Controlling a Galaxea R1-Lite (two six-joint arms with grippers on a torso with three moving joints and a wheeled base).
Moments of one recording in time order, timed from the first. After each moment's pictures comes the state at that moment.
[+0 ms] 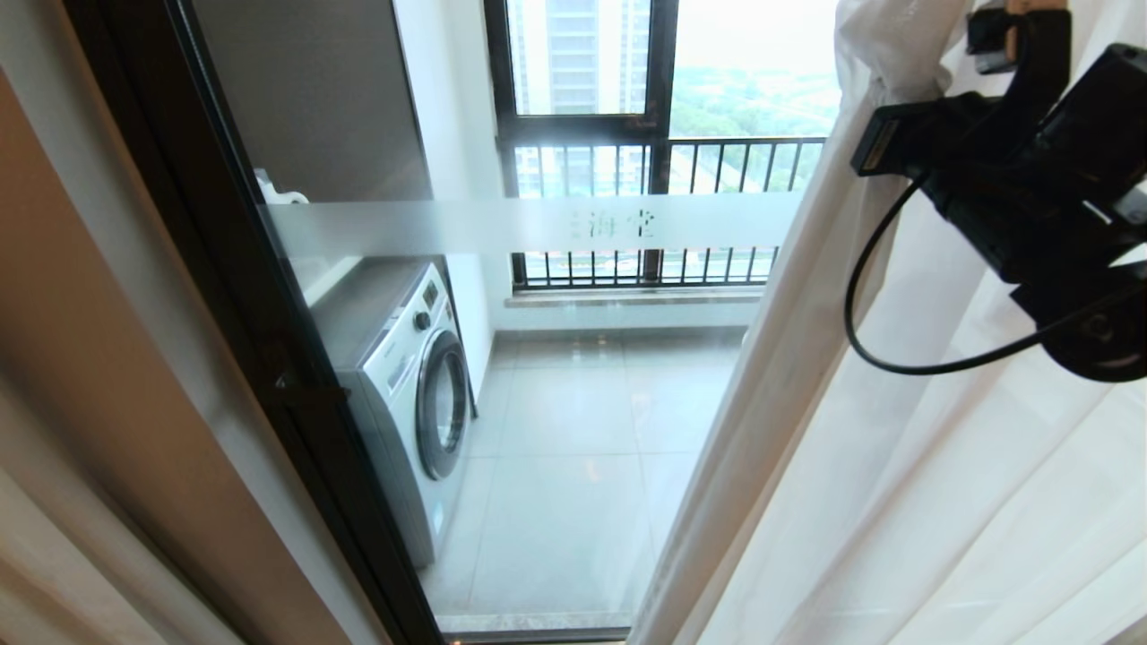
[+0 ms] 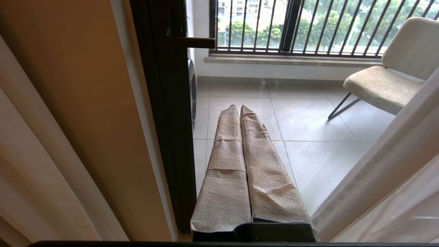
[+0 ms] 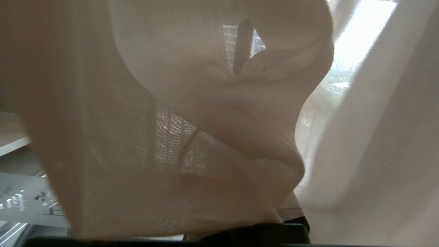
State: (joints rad) left arm -0.01 0.00 0.00 0.00 0.01 -0.05; right arm 0.27 1.77 -1.20 -1.02 -0.16 -0.18
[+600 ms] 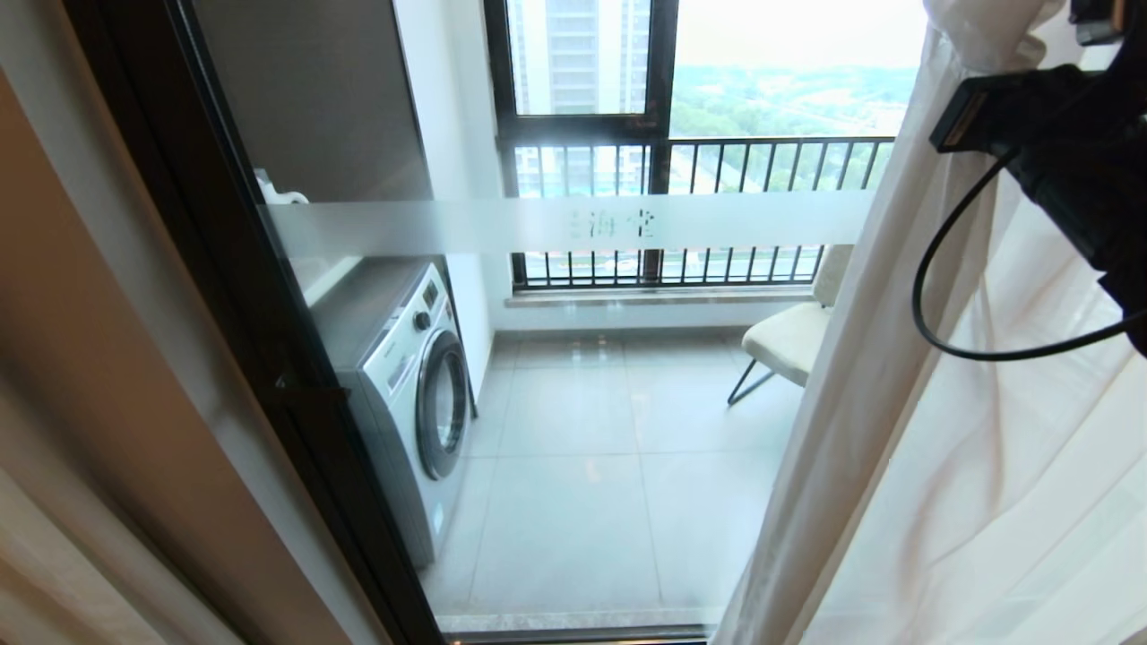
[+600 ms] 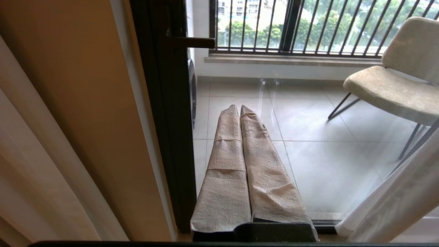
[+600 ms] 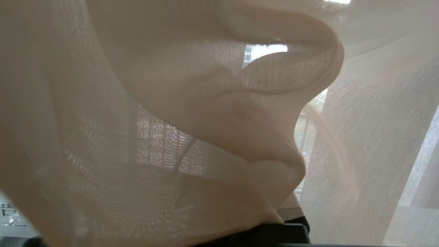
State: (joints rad) left arm -0.01 0.00 0.00 0.00 0.01 -0.05; right arm 0.17 1.69 -1.16 -1.02 -0.13 -0.17
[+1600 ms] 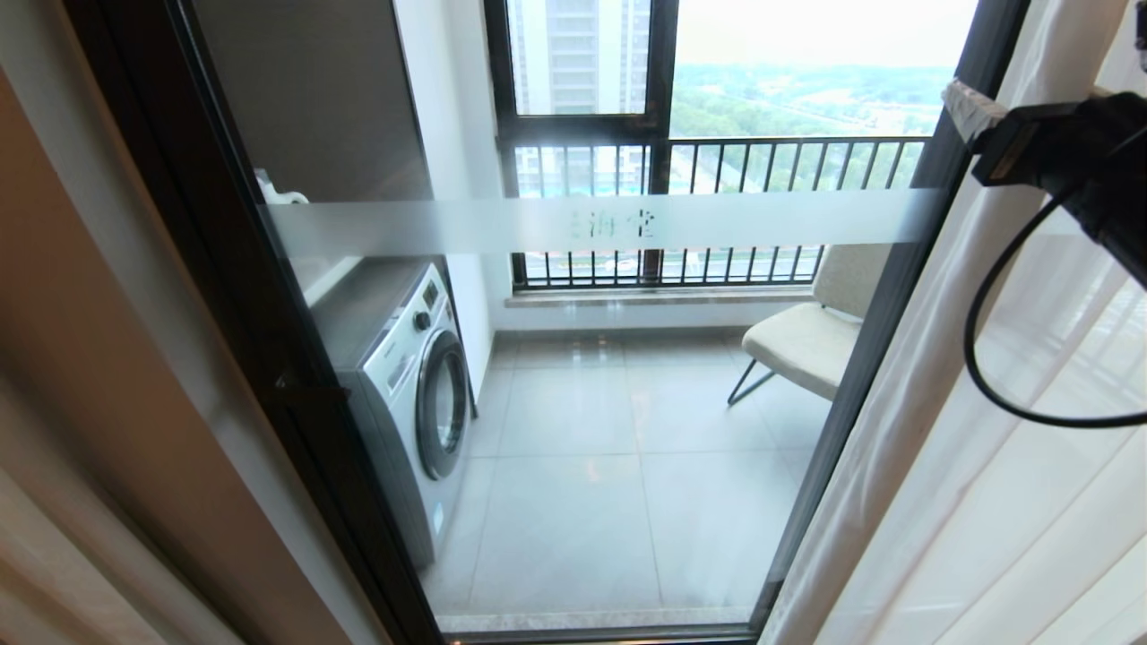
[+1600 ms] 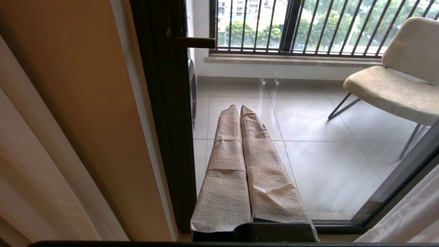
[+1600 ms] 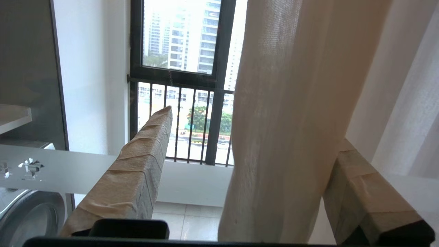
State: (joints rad) left arm -0.01 0.00 0.00 0.00 0.01 -0.05; right arm 0.16 1.54 -0.96 -1.01 -0.13 -0.18
